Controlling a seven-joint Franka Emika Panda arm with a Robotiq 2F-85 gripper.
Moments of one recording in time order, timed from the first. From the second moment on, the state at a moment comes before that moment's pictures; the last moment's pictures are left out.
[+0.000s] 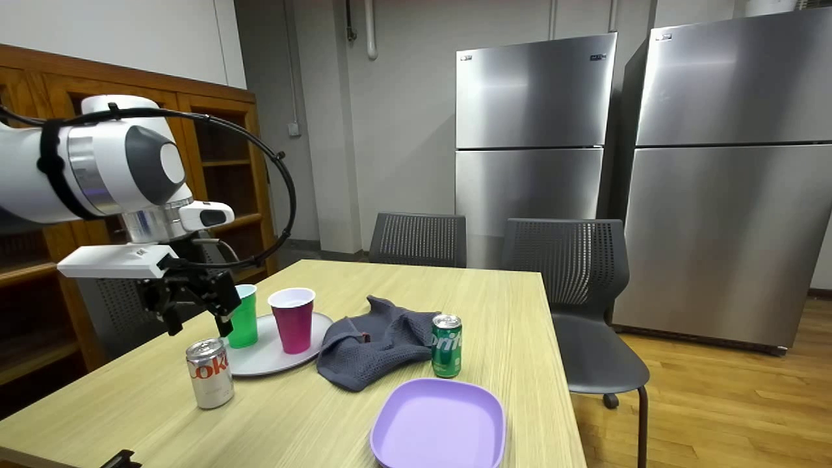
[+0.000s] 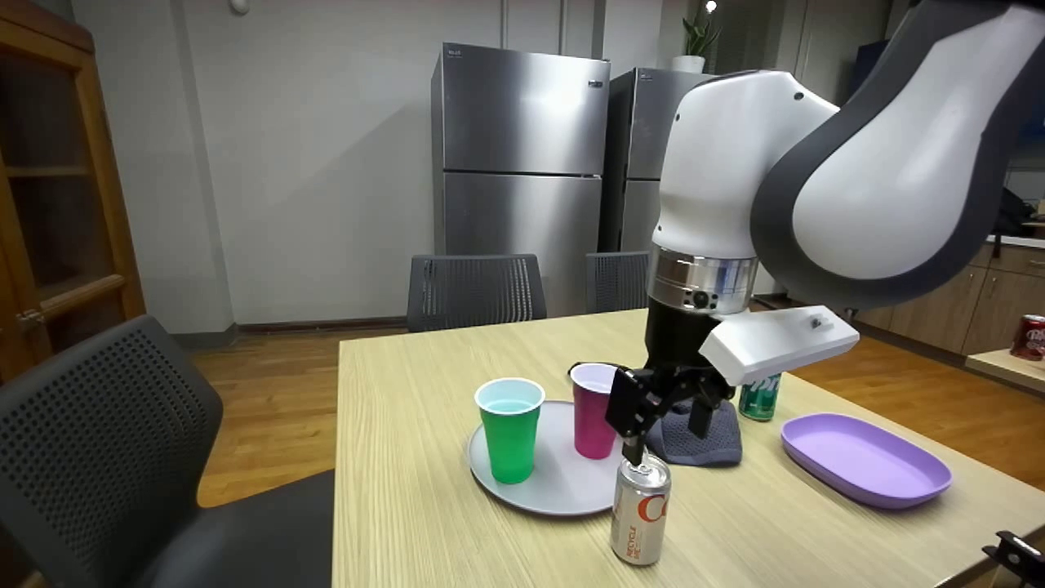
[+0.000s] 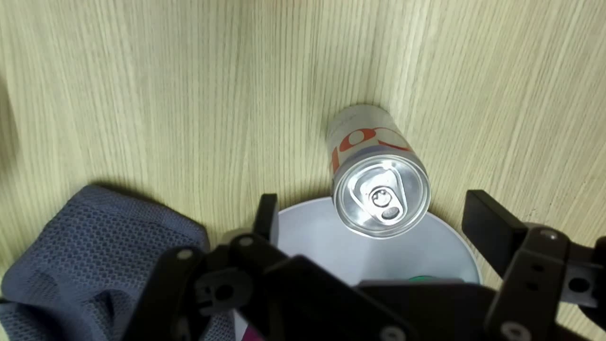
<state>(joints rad) 0.12 0.08 0.20 -2.72 -0.31 2.87 0.47</state>
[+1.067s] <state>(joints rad) 0.12 0.12 0.20 -2.70 -0.32 2.89 0.38</state>
